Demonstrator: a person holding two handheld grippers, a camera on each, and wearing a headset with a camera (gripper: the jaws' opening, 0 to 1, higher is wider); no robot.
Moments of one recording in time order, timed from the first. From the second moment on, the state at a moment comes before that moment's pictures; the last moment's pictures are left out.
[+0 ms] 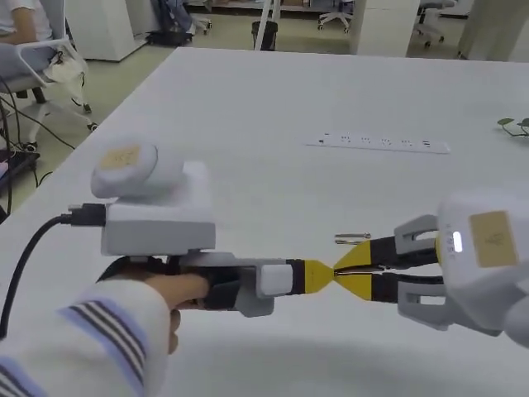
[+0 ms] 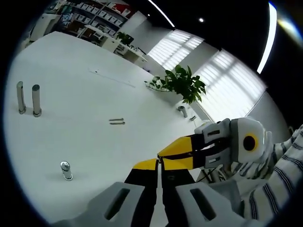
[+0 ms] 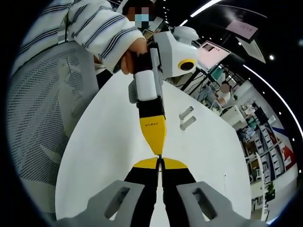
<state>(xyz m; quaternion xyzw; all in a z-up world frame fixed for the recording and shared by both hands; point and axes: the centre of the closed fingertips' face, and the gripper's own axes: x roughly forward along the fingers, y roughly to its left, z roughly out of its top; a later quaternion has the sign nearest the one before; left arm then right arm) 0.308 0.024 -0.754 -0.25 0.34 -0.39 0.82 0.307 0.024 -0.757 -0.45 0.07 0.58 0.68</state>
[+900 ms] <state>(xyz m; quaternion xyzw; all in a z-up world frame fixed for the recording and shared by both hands) 0.298 0.034 -0.752 -0.16 0.30 -0.44 0.83 0.293 0.021 -0.754 -0.32 0.13 0.63 0.70</state>
